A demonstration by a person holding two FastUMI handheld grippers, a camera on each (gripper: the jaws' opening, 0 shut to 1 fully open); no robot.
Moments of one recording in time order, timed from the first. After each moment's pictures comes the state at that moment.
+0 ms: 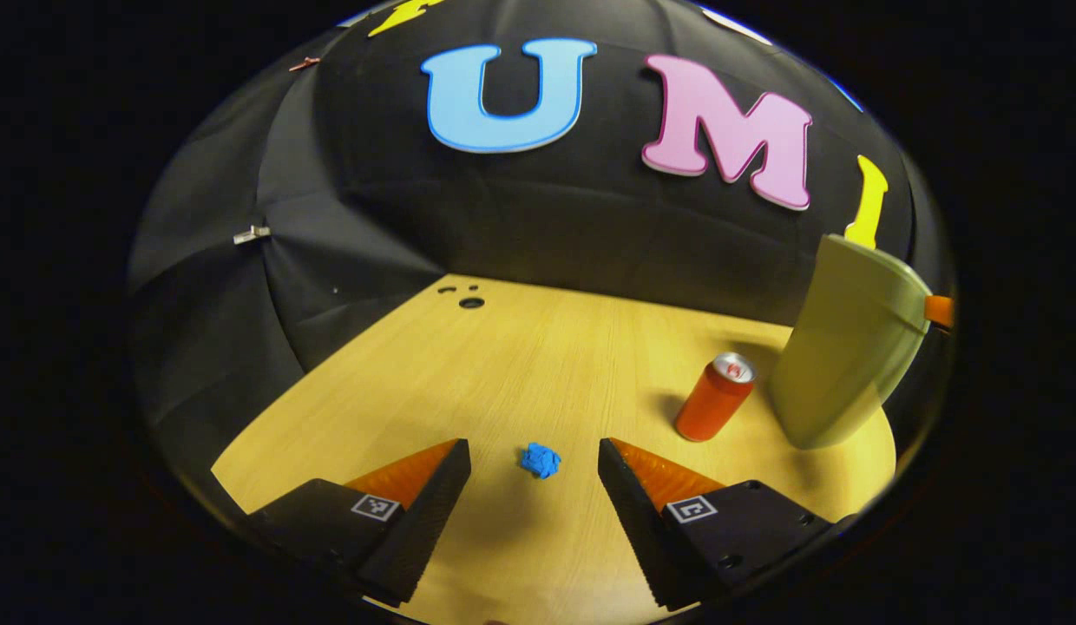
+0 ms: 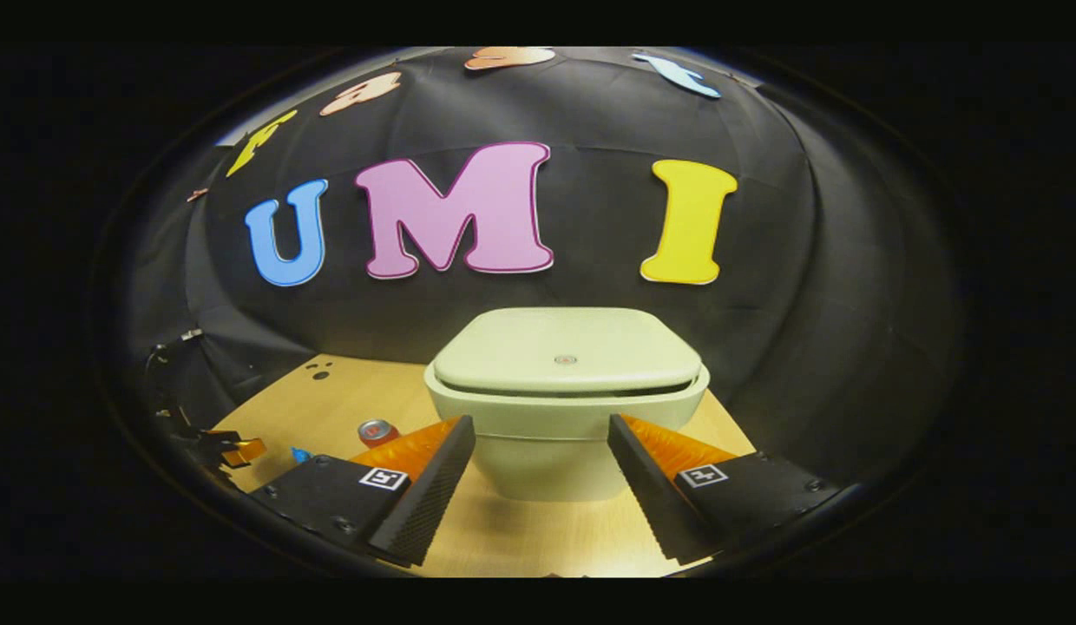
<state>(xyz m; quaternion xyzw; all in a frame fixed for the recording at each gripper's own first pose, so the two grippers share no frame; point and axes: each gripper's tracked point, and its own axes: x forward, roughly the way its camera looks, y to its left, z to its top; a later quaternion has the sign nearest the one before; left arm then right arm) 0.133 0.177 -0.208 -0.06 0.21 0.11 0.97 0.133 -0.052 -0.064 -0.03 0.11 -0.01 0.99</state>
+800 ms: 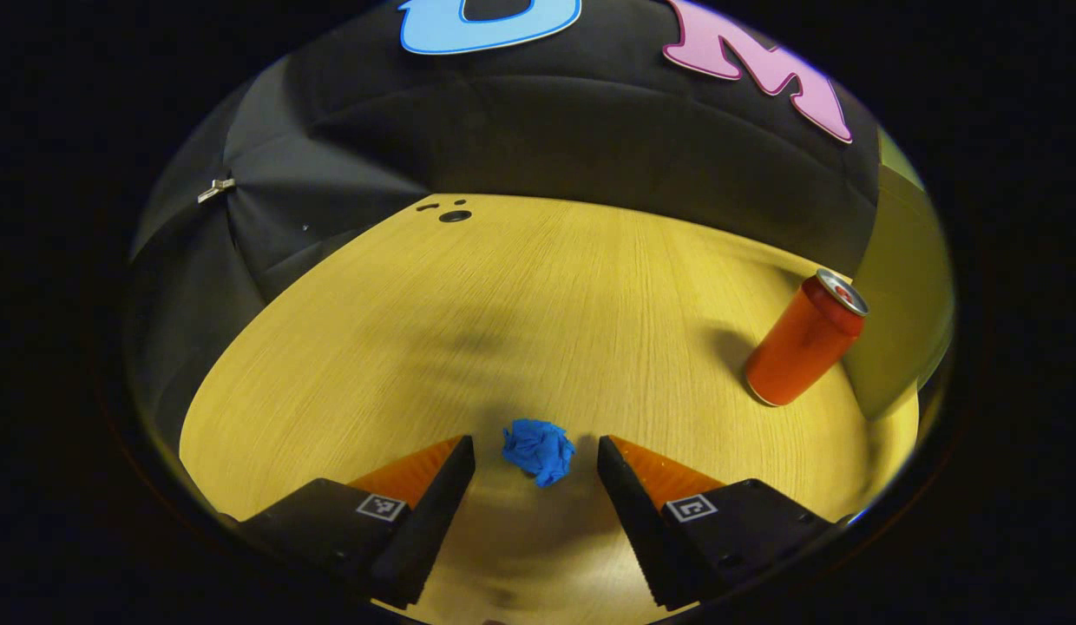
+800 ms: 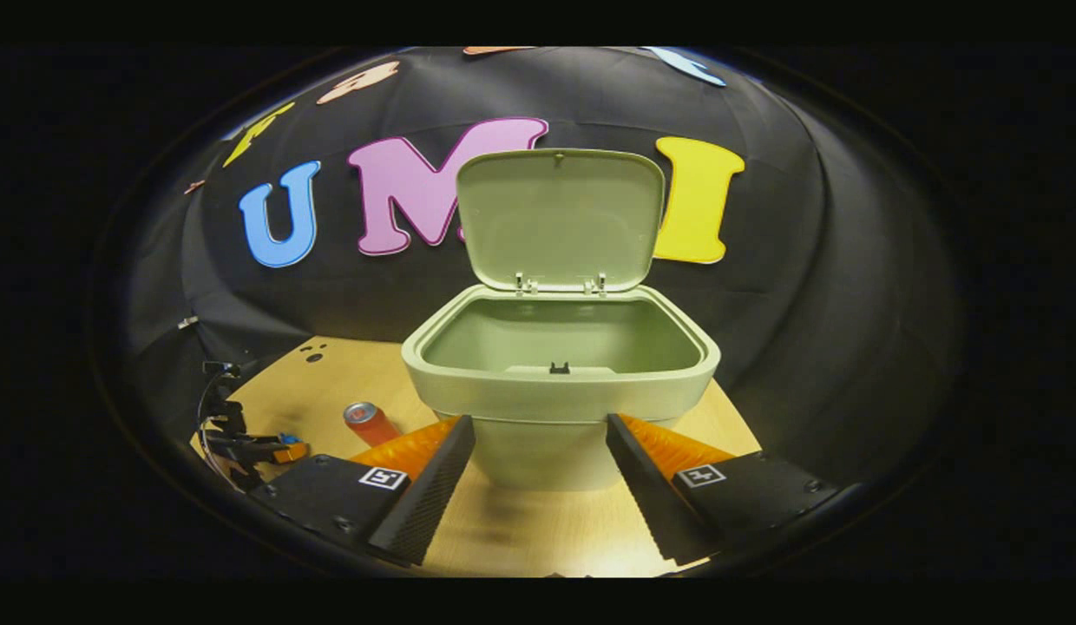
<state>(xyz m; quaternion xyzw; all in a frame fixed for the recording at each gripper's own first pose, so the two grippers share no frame) 0.194 0.184 -0.298 -0.05 0.30 0.12 0.94 0.137 -0.064 -0.088 -0.04 0.15 -0.01 0.99</state>
